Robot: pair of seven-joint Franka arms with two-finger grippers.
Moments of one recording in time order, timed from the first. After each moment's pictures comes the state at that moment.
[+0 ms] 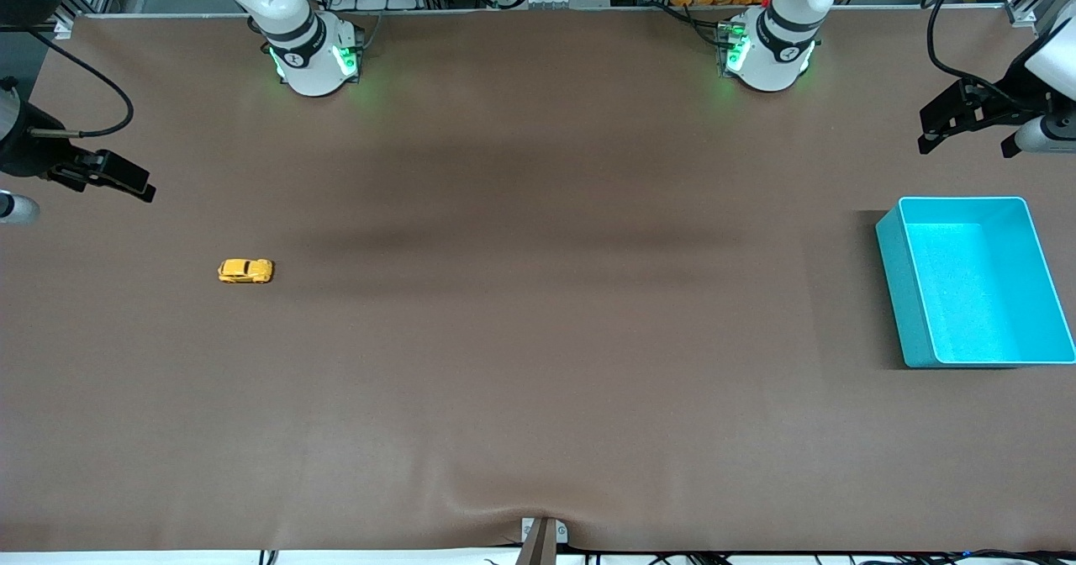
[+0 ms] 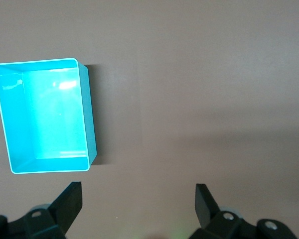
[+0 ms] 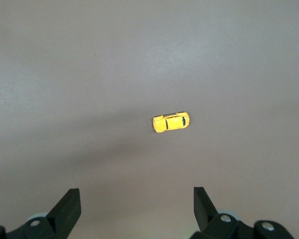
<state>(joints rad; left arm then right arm) -0.02 -0.08 -0.06 -1.57 0.02 1.51 0.00 -0.07 -0.01 0.04 -1.64 0.00 1.56 0.16</state>
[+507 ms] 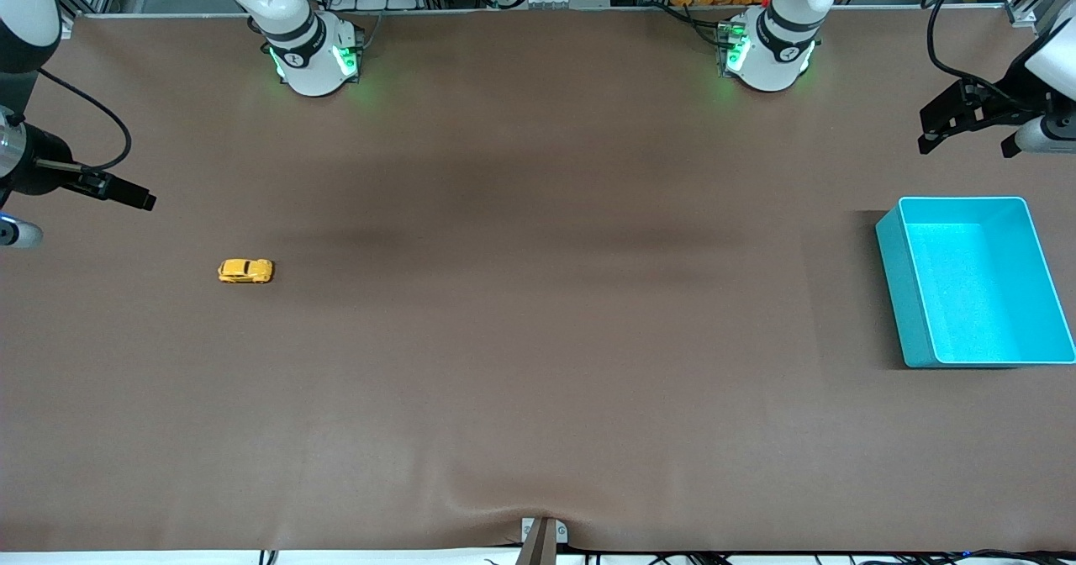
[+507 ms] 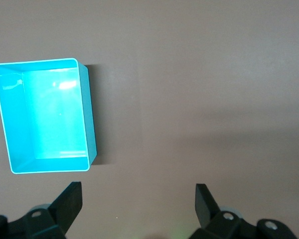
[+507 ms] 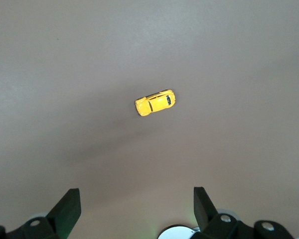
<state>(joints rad) -0.02 -0.08 -0.06 -1.57 0.02 1.51 0.00 -0.11 0.05 0.04 -1.65 -0.02 1.50 0.26</state>
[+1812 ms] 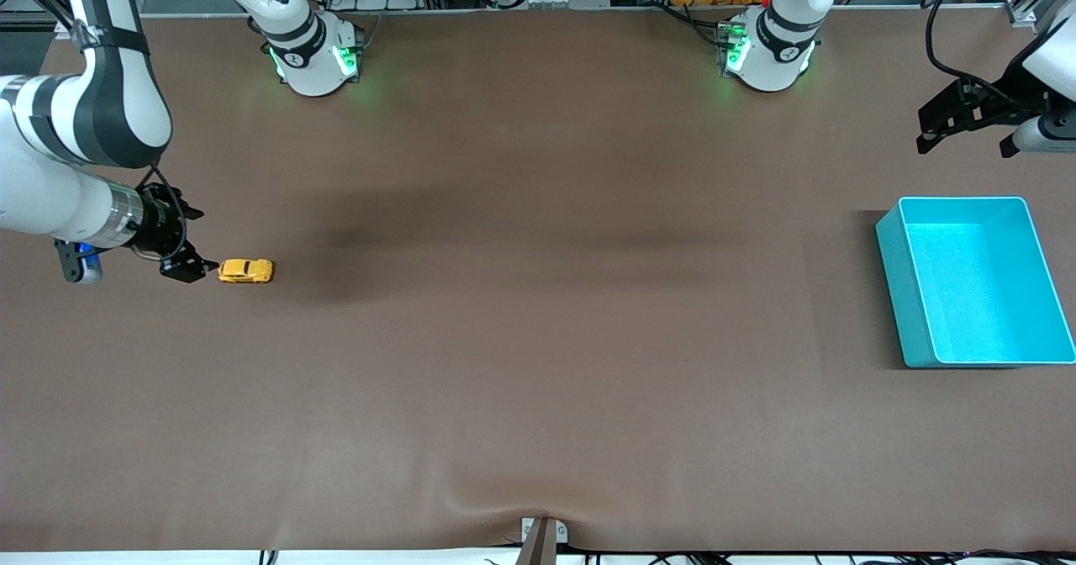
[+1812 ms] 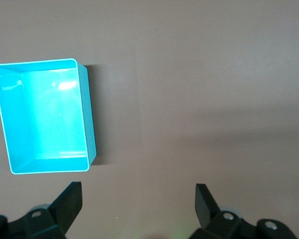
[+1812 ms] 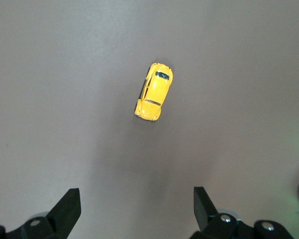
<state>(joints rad) -0.02 -0.08 -0.06 -1.57 0.02 1.51 0.00 -0.11 0.12 0.05 -1.98 0.06 1.92 1.20</state>
